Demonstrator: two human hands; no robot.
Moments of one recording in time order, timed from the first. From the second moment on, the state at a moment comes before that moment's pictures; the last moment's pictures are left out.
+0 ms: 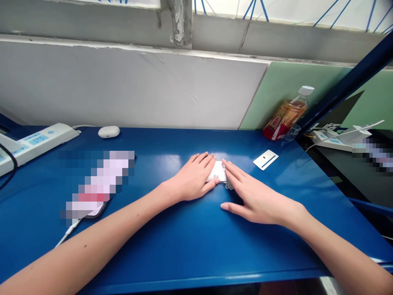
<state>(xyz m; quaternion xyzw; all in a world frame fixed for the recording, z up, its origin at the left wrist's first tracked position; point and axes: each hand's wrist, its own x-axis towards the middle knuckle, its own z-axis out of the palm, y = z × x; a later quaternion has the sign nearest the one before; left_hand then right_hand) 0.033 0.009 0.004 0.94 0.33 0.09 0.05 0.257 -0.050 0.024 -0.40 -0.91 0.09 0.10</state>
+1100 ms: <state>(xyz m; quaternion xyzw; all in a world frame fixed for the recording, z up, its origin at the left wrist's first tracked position) 0.028 0.008 0.009 0.93 0.24 0.21 0.17 0.277 -0.009 0.015 -0.39 -0.85 0.11 0.34</state>
